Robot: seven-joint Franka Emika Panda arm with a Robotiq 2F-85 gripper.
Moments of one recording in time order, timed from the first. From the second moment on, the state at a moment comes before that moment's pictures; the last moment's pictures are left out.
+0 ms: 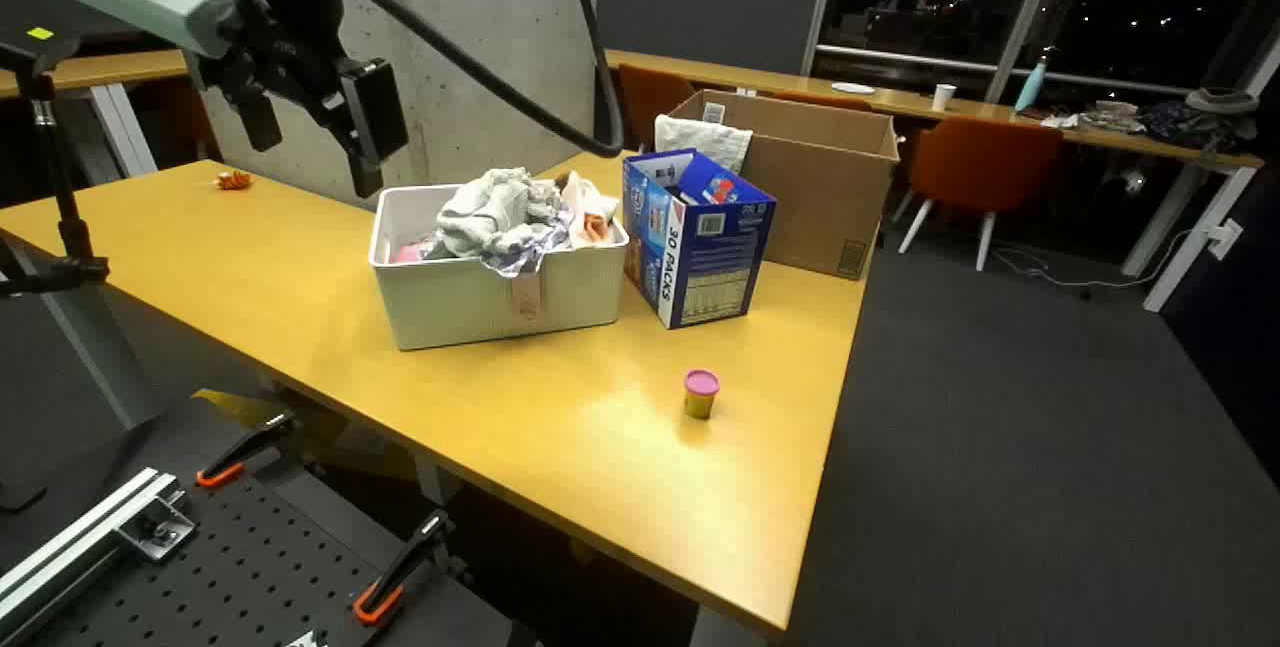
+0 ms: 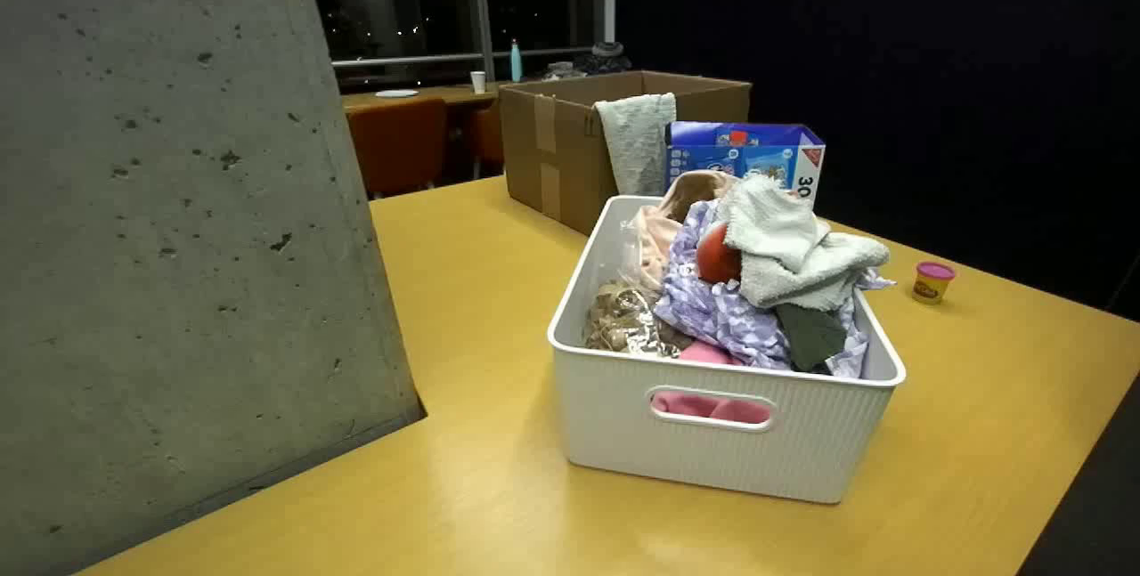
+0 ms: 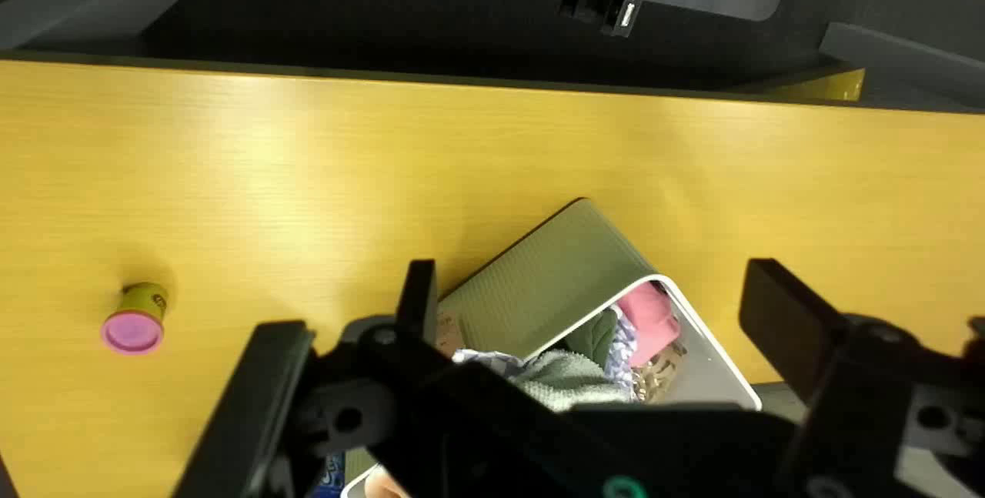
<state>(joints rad) 0.06 -0.68 -0.27 -2.56 0.11 2.01 -0.43</state>
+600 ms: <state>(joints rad) 0.05 -0.67 -0.27 -2.55 0.11 2.00 -0.43</state>
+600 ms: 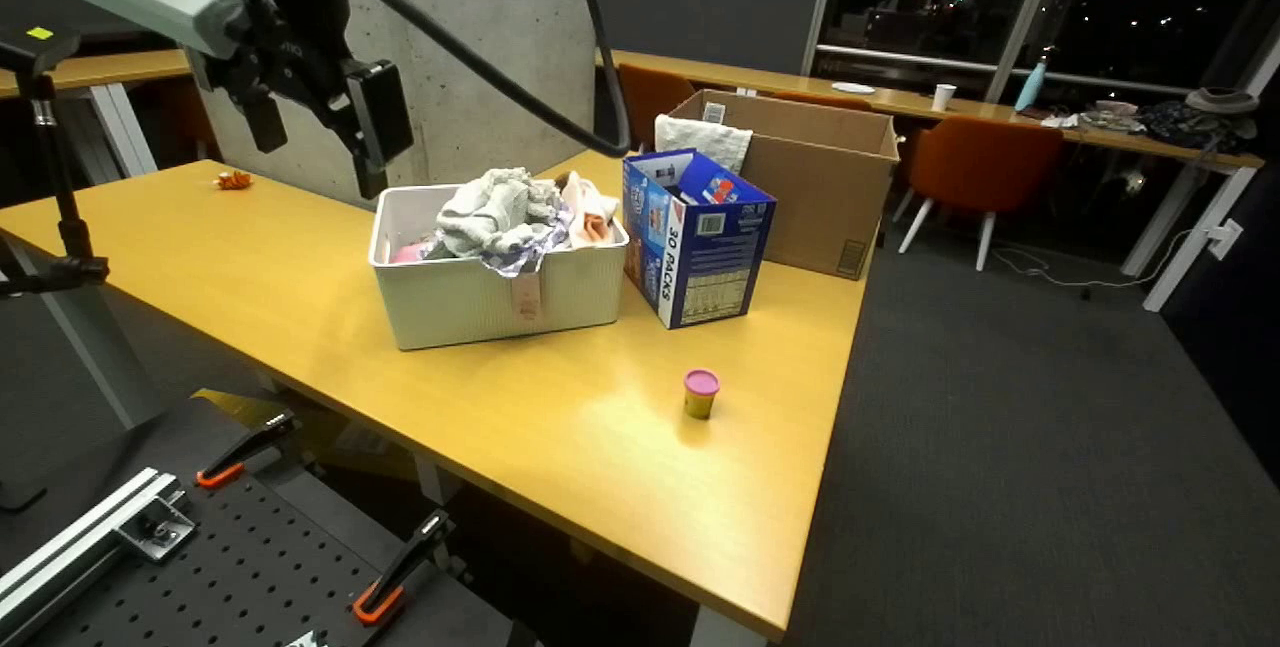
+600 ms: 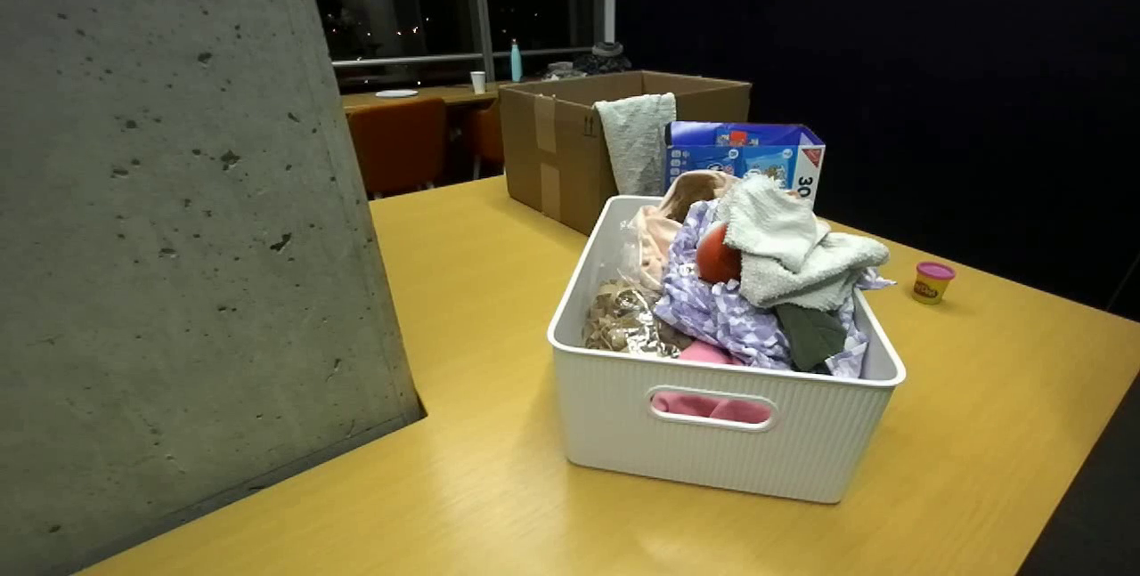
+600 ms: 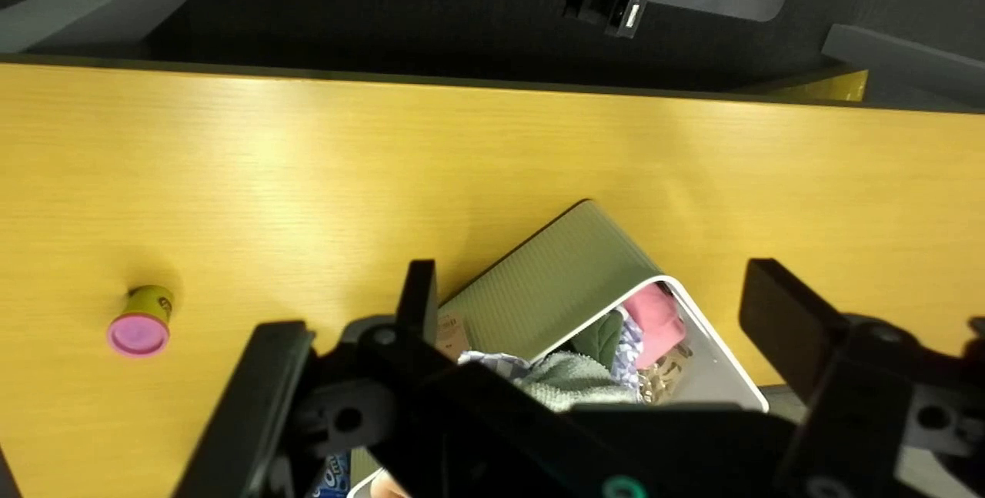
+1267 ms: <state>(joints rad) 0.10 -0.24 -0.29 -2.11 0.17 2.00 -0.65</state>
